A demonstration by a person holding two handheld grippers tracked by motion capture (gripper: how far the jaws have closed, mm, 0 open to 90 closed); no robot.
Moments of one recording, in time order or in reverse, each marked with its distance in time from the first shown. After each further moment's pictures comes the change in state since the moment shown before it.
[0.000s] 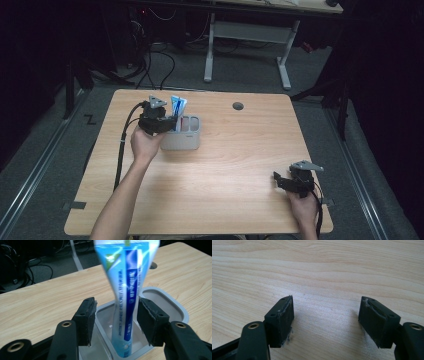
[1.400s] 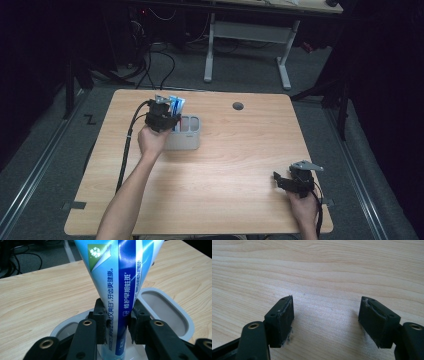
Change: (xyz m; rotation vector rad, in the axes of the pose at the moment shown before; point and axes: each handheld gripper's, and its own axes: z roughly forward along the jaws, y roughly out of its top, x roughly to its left) left arm 0.000 0.004 0.032 0.066 -0.052 -0.051; right arm 0.000 0.000 0.000 0.000 0.001 -0.004
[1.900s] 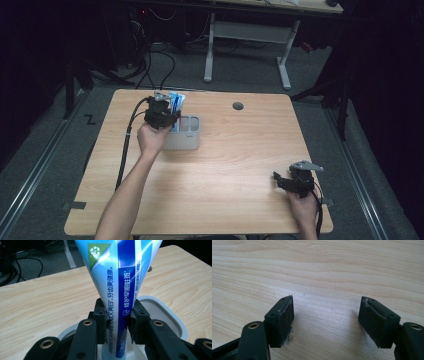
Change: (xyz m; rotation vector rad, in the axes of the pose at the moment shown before) left arm 0.000 0.008 -0.006 -0.028 -0.004 0.003; right arm 0.000 0.000 0.000 0.000 -0.001 -0.001
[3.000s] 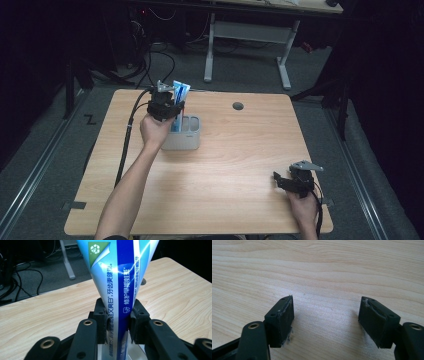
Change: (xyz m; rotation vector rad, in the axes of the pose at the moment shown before) left arm -0.009 0.029 -0.008 -0.053 -0.010 0.034; right arm 0.000 0.000 0.000 0.000 -0.001 0.002
